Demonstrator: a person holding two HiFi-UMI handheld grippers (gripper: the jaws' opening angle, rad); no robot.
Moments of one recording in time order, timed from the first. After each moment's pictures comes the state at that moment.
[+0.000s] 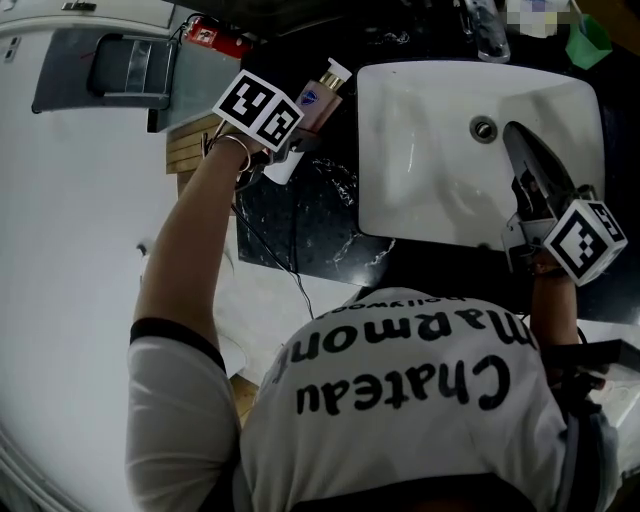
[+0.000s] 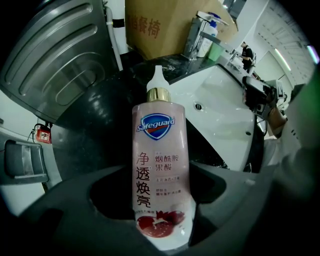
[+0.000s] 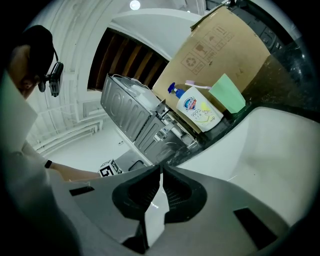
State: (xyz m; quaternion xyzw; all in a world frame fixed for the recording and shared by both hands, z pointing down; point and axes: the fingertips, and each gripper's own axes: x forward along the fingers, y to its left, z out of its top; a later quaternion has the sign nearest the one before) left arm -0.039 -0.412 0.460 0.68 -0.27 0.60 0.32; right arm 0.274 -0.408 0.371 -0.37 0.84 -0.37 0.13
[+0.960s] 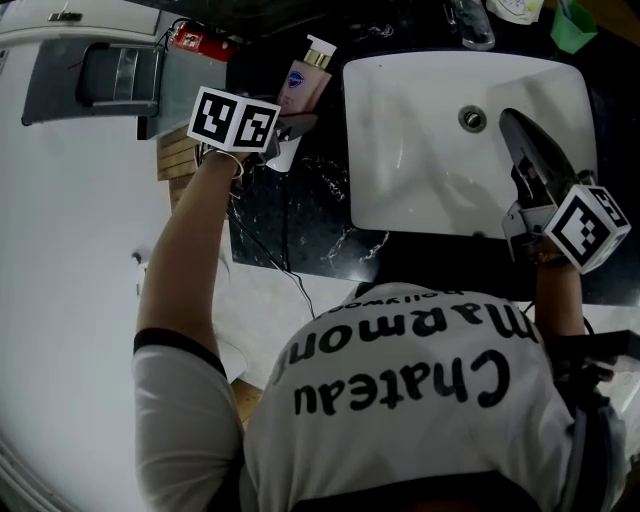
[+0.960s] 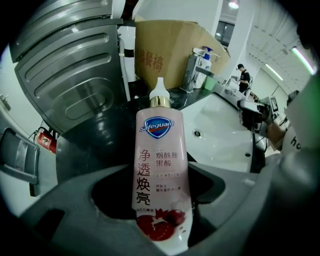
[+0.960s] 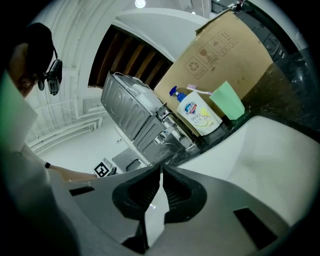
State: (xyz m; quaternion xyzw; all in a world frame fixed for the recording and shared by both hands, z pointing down) left arm -0.016 -0.439 0.436 0.76 -0.34 0.48 0.28; right arm 0.285 -0.406 0.370 -0.39 0.84 -0.36 0.10
